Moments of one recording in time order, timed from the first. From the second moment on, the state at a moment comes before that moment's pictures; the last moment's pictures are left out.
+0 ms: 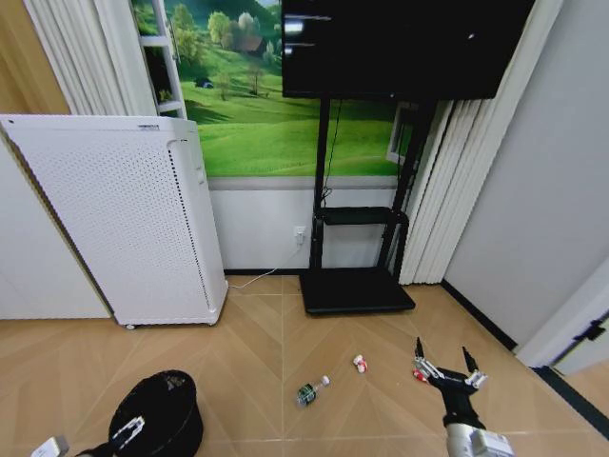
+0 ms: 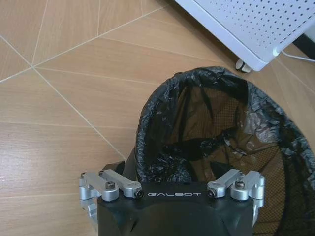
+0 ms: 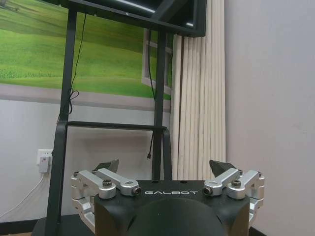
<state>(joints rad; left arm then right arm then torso) 1.70 -1.13 -0.97 -1.84 -1.31 0.65 -0.44 -1.74 1.48 0.77 2.13 0.15 0.21 0.16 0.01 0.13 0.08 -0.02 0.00</state>
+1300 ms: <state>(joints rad) 1.76 -1.13 -1.02 -1.81 -0.98 0.35 -0.20 -1.74 1.48 0.75 2.12 0.14 0.20 0.18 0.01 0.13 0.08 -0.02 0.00</state>
